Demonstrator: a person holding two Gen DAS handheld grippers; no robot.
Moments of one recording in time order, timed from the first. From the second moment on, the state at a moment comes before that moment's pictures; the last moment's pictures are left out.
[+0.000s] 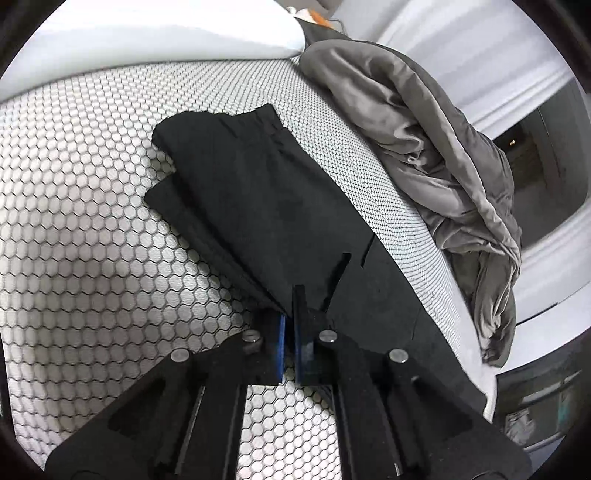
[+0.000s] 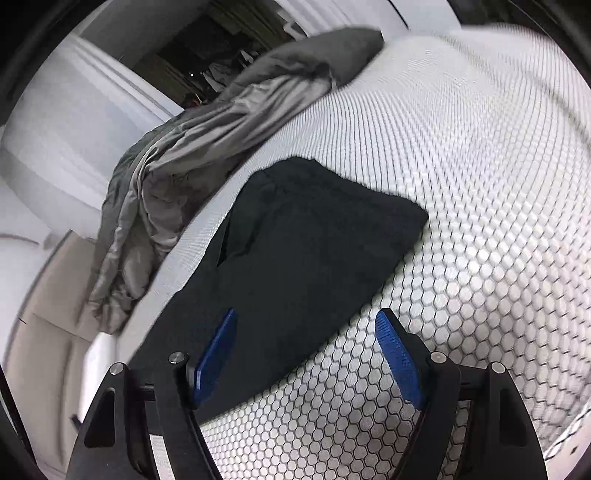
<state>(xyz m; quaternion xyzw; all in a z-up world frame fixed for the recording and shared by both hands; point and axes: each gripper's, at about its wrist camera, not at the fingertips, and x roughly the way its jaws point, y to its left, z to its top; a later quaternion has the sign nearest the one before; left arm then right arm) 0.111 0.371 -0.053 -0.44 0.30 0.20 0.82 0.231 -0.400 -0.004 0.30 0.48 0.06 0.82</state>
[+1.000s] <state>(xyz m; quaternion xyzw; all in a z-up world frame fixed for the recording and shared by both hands) -0.023 0.292 0.010 -0.24 0.34 0.23 0.88 0.145 -0.388 0.054 0.17 0.40 0.08 0.90</state>
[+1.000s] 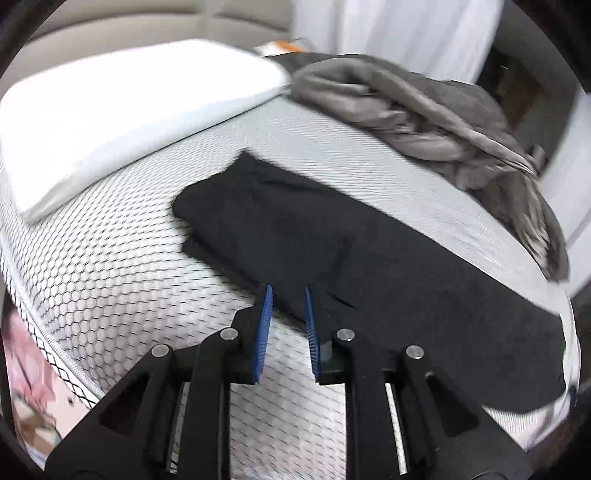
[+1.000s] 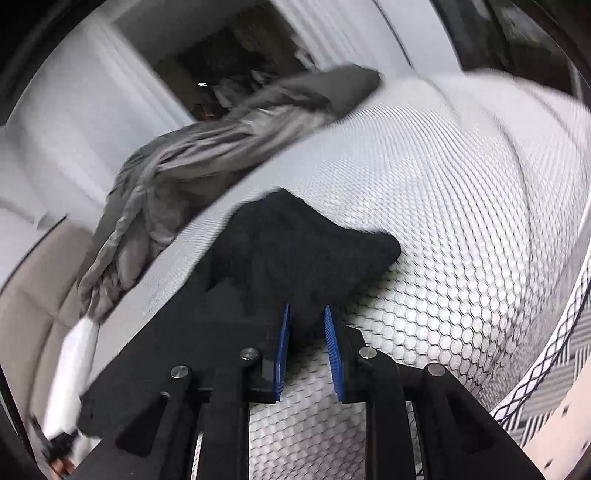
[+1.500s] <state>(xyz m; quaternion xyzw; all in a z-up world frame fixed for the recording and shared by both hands) 0.122 0.055 -0.019 -0.05 0.41 -0.06 0.91 0.152 -0.130 -0.010 -0.14 0.47 0.34 0.80</state>
